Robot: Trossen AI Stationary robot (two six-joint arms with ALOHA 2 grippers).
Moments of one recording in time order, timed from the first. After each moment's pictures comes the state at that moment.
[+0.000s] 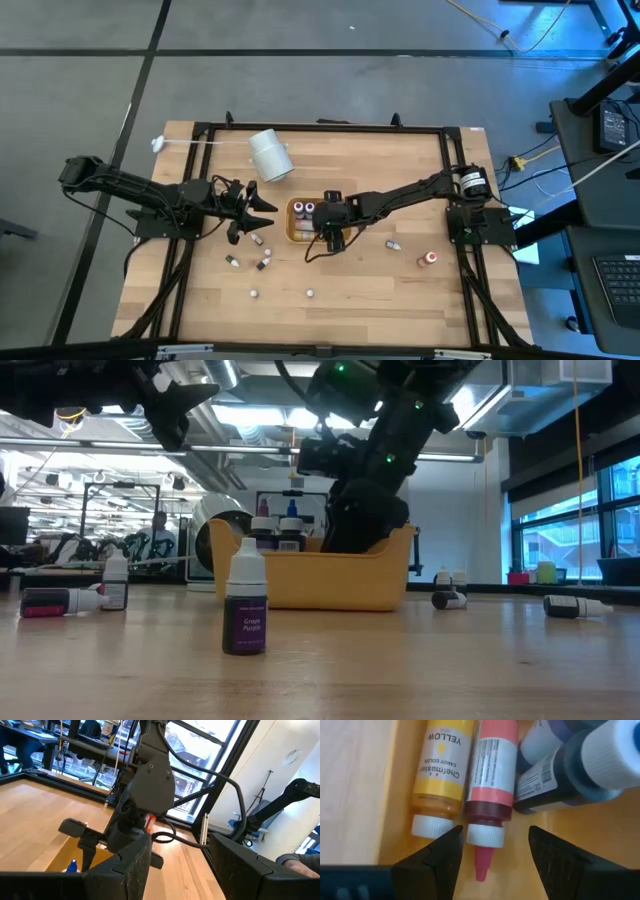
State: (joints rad) left arm -0.12 0.79 0.26 0.58 -0.01 -0.41; right arm 0.09 1.97 1.29 -0.35 0.16 -0.07
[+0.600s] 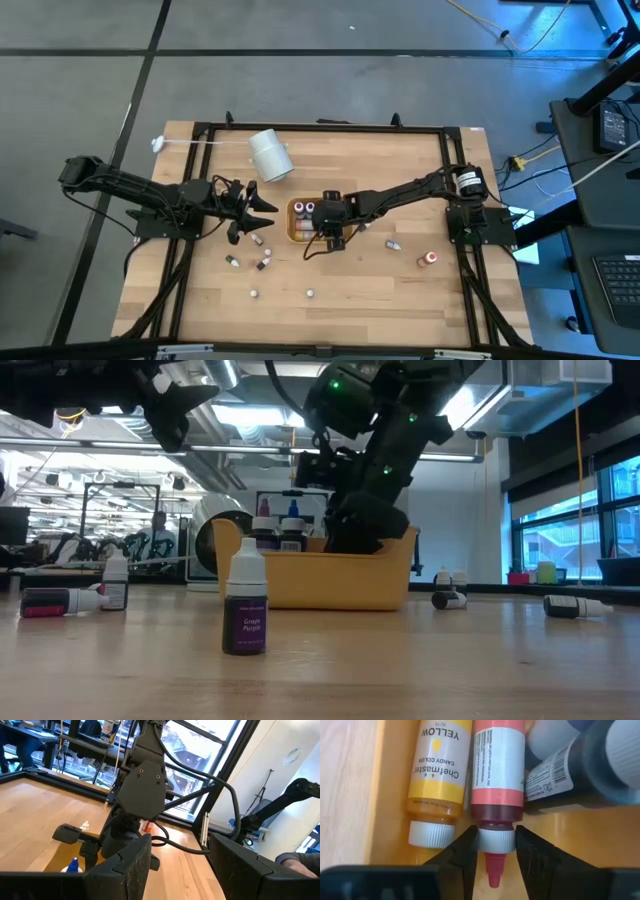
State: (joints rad) left arm -0.12 0.79 0.26 0.57 -0.01 -0.41; right arm 0.07 2.00 1.29 -0.34 0.11 -0.09
